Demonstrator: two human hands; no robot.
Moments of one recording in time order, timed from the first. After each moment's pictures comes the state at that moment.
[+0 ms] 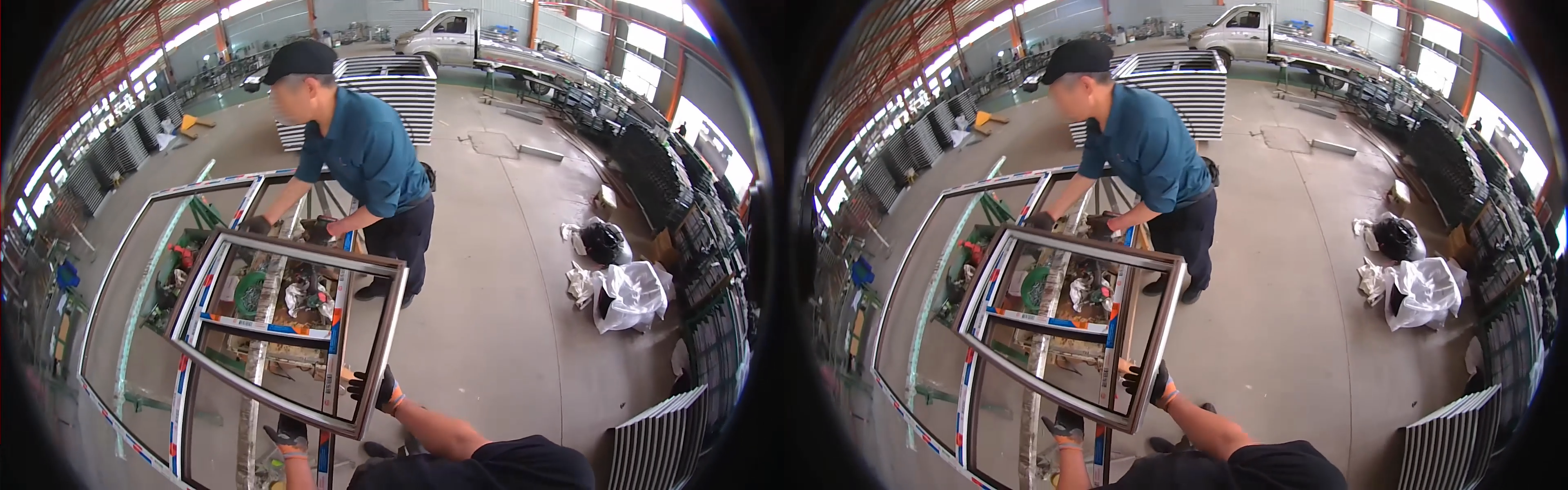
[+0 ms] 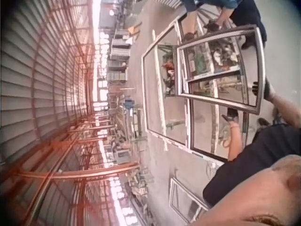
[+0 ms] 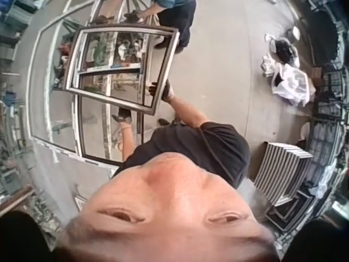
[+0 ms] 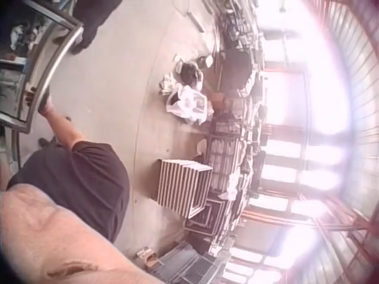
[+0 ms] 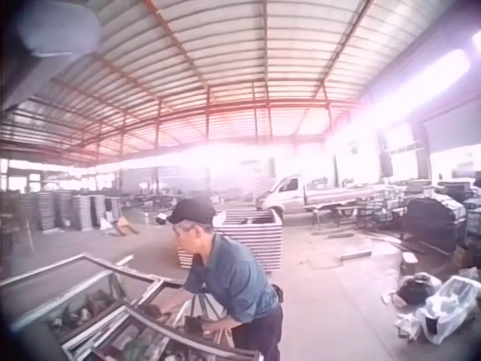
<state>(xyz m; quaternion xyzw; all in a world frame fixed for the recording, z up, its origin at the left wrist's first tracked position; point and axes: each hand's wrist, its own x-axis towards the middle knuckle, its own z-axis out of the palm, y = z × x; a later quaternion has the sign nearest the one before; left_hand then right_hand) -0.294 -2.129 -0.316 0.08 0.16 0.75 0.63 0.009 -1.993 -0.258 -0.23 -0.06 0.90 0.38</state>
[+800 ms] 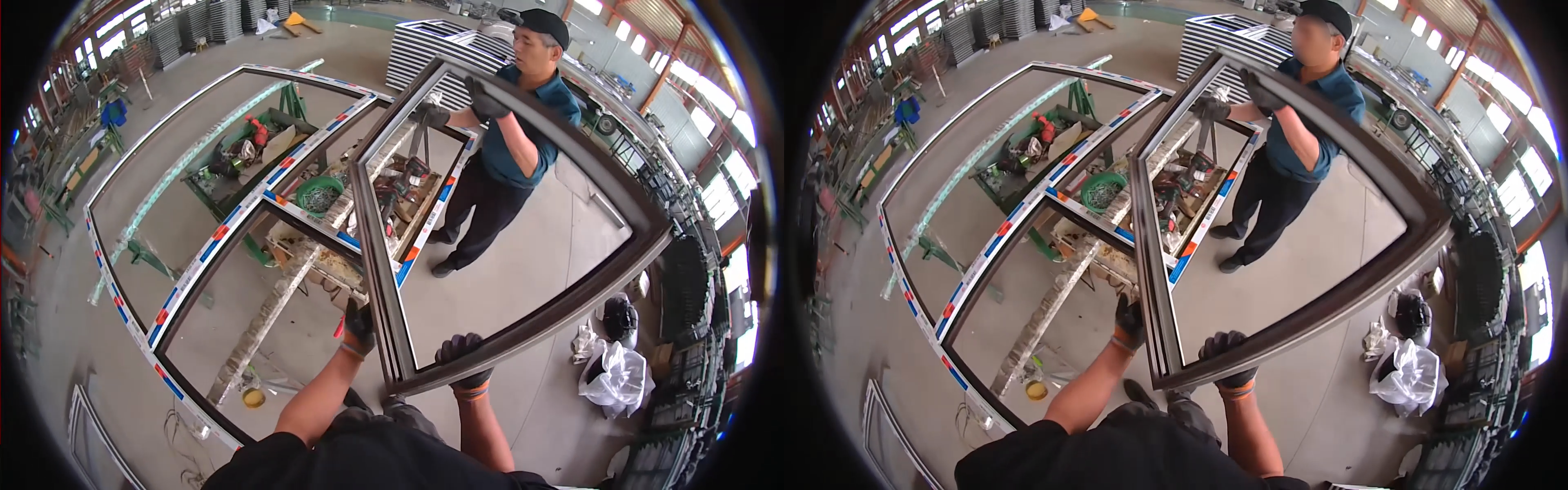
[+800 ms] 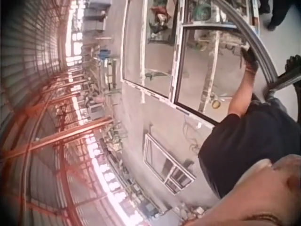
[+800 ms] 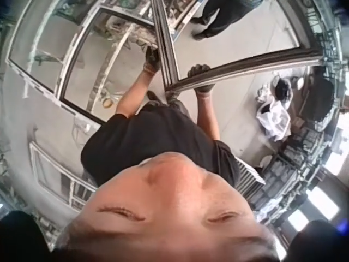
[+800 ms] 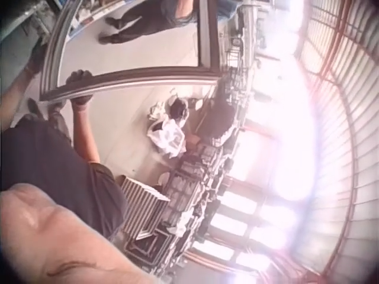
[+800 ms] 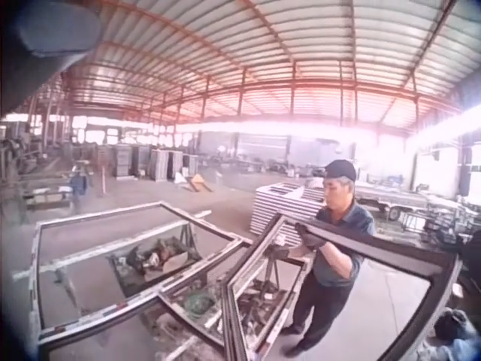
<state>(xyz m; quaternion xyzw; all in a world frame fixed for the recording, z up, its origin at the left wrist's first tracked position) -0.204 -2.025 -0.242 0.04 0.03 0.68 0.73 0.015 -2.068 -0.054 -0.15 -0.29 0.77 0.55</state>
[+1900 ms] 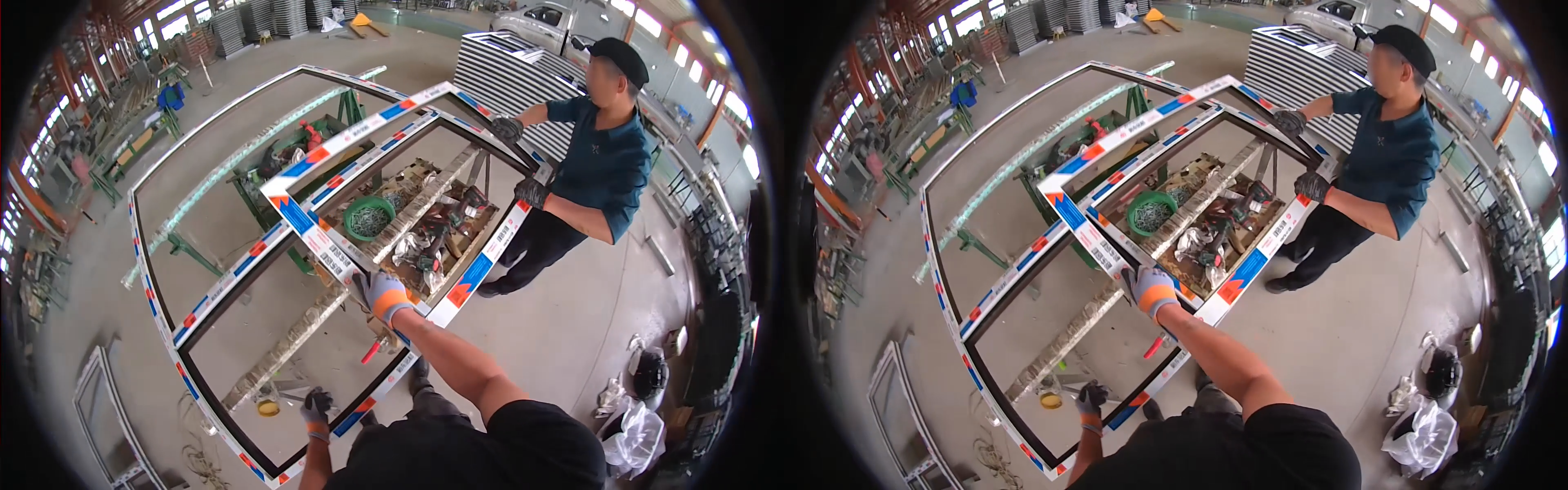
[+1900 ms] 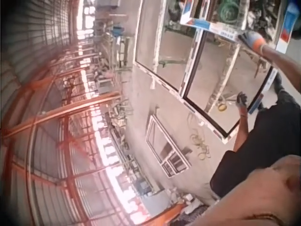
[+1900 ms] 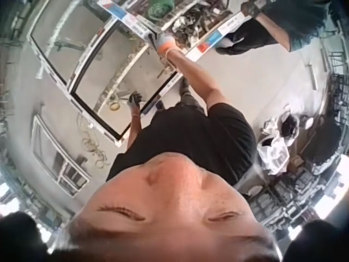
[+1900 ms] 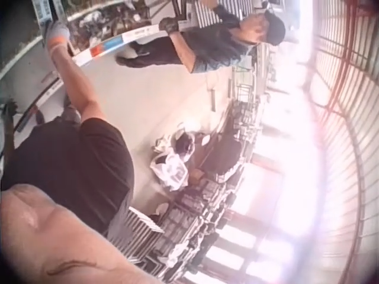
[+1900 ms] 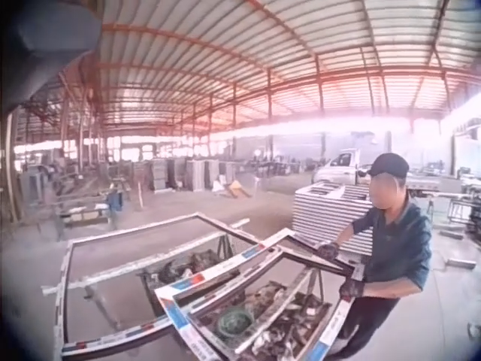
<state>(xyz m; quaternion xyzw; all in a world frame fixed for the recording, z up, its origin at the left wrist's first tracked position) -0.259 -2.202 -0.304 -0.07 0.61 0.73 0.30 -0.265 -1.850 -0.098 -0.39 -0.88 0.24 0.08</state>
